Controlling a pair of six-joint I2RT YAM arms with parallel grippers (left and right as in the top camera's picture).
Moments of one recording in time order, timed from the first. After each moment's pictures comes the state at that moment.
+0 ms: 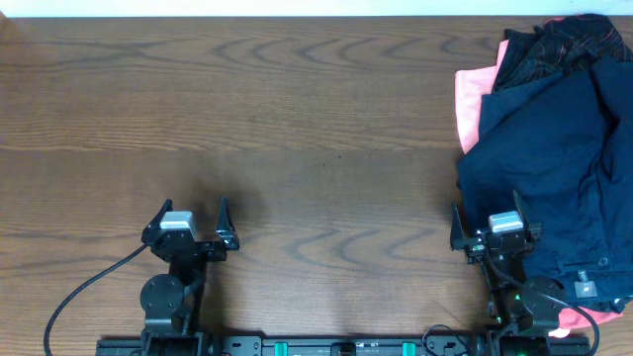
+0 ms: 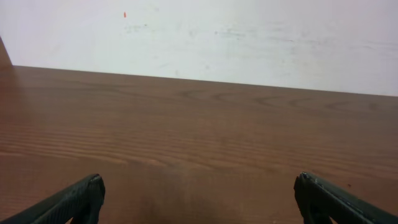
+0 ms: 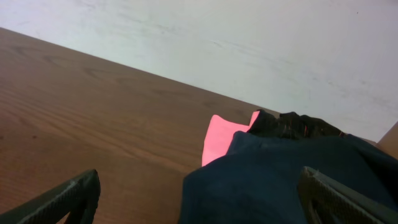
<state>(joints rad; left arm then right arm) -0.03 0.01 0.02 -0.11 0.01 -0.11 -0.02 0.01 0.01 -0.06 -0.15 -0.24</state>
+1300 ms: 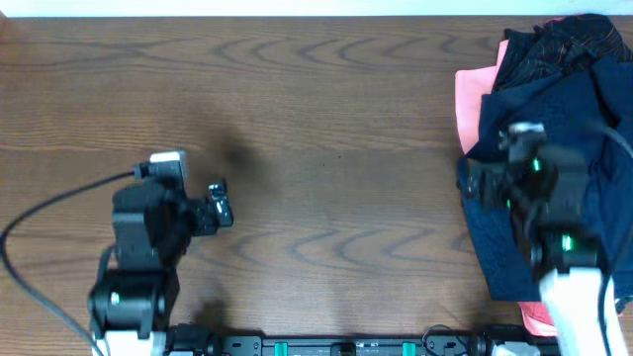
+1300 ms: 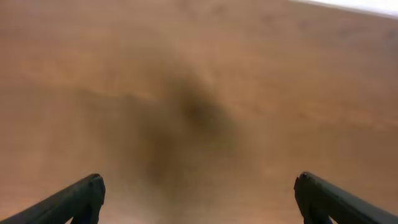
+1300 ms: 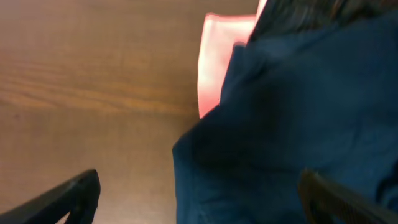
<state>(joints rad) -0.03 0.77 0.77 -0.69 0.05 -0.18 -0.02 1.04 0.80 -0.50 -0.02 -0.06</state>
